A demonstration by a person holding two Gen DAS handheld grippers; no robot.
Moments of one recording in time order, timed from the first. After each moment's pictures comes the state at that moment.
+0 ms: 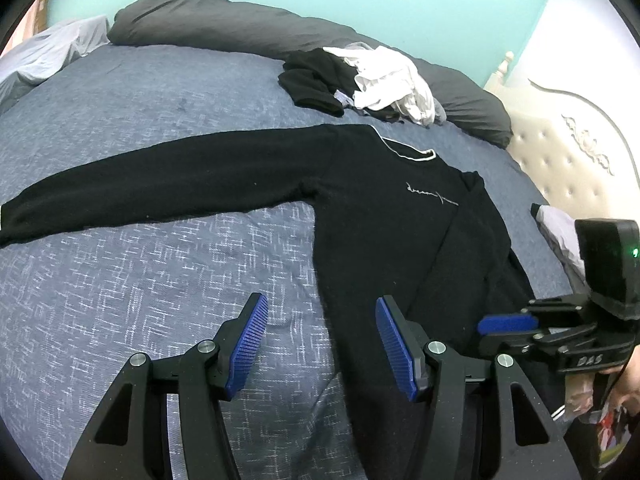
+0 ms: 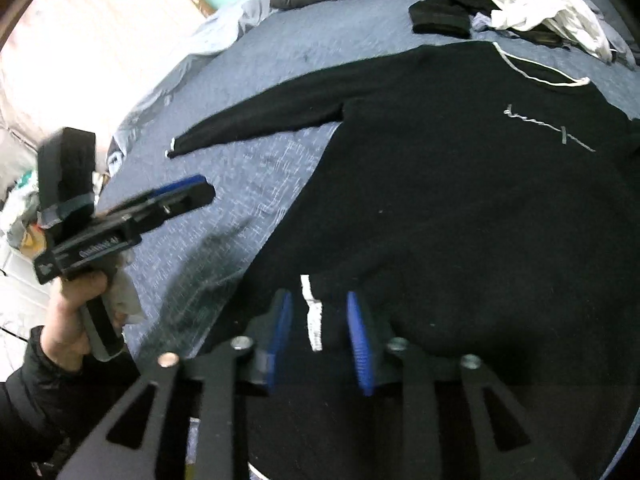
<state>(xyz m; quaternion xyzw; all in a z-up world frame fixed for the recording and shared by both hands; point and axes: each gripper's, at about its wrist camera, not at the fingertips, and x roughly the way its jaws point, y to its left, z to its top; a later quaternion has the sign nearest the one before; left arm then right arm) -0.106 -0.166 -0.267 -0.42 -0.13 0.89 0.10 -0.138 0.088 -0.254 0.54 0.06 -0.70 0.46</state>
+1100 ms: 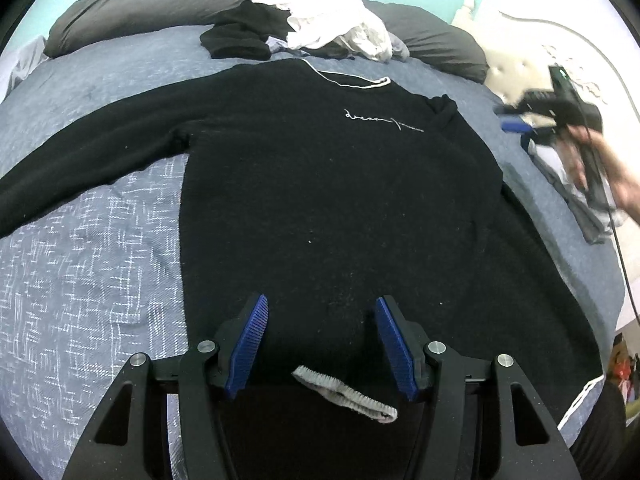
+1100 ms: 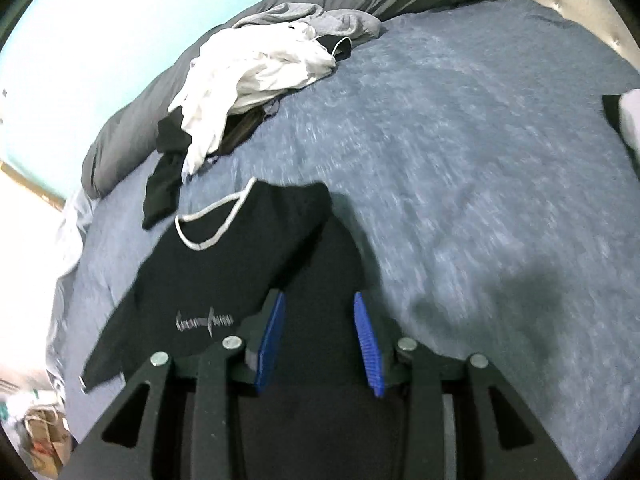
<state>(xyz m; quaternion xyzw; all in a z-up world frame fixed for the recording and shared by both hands) -0.135 -0.060 -0.318 -0.47 -0.06 0.87 0.15 -0.409 0.309 -0.241 0.52 -0.15 -0.82 0.19</state>
